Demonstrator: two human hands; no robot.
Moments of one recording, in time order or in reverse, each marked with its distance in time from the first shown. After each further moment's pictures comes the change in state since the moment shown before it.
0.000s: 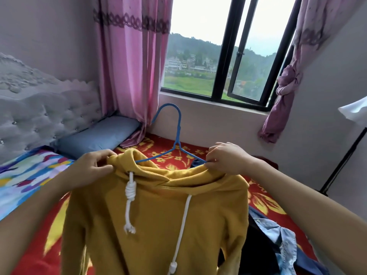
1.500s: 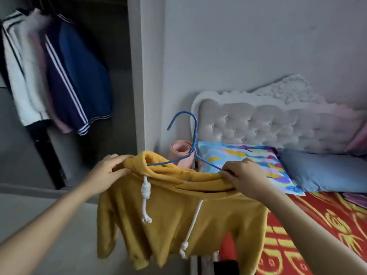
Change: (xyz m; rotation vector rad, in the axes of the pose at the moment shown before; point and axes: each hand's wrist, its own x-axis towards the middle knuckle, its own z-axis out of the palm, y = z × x) left_hand -0.471 0.086 -0.100 0.514 0.929 -0.931; right_hand 0.083 -0.384 -0.017 0.382 0.388 -1.111
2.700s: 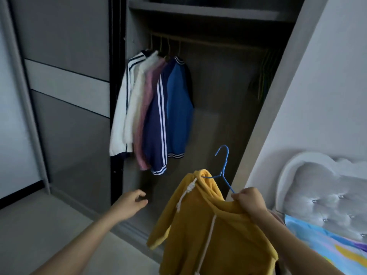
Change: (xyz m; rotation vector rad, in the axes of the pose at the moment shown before) left_hand 0.111 -0.338 -0.196 0.101 0.084 -0.587; right_hand 0.419 -0.226 0.192 0.608 -0.234 0.472
